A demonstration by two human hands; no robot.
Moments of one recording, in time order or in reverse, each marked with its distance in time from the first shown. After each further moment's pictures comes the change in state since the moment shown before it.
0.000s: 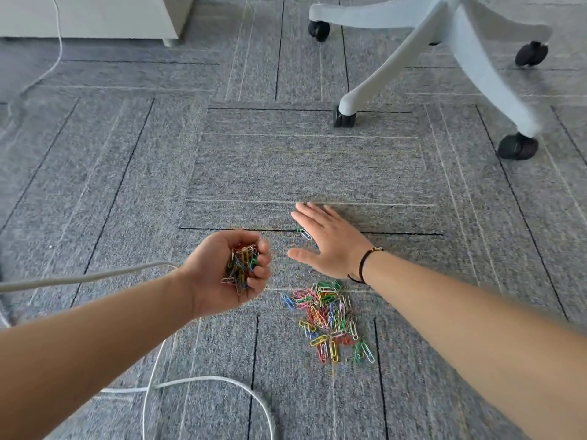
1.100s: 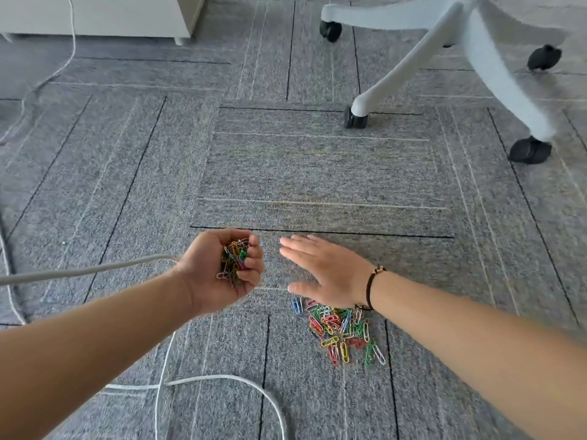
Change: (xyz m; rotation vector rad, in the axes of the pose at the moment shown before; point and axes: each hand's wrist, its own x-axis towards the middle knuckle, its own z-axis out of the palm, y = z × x) left_hand -0.007 0.010 -0.023 -0.200 0.035 0.017; right_hand -0.020 -0.042 0.000 0.070 -0.098 -0.206
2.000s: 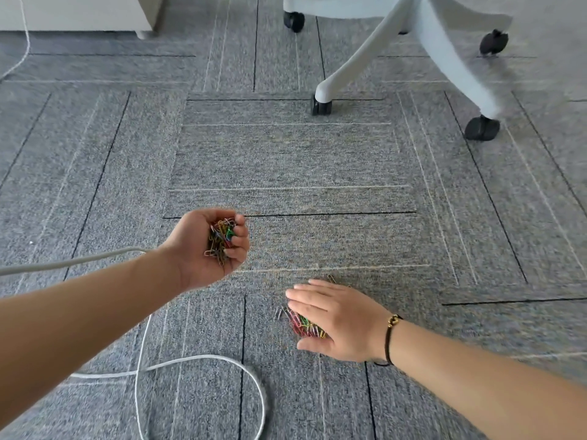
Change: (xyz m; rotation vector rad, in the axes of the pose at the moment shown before) left_hand 0.009 -0.011 0.019 0.097 0.009 0.044; right_hand -0.105 -0.031 0.062 -0.060 0.108 -0.056
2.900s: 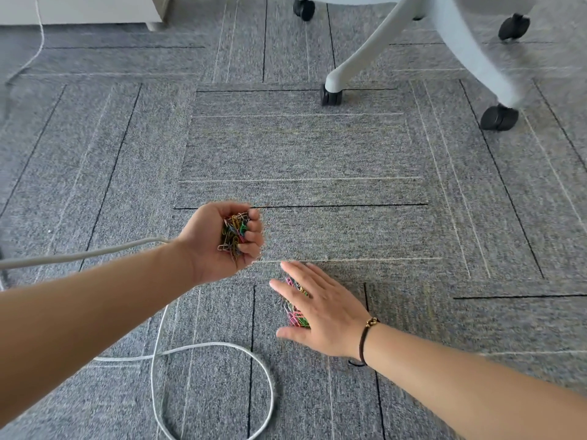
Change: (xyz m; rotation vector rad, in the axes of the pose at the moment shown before) left_hand -0.005 -0.006 0.002 0.043 -0.044 -0.023; right_hand 0.028 -0.027 0.020 0.000 0.068 0.139
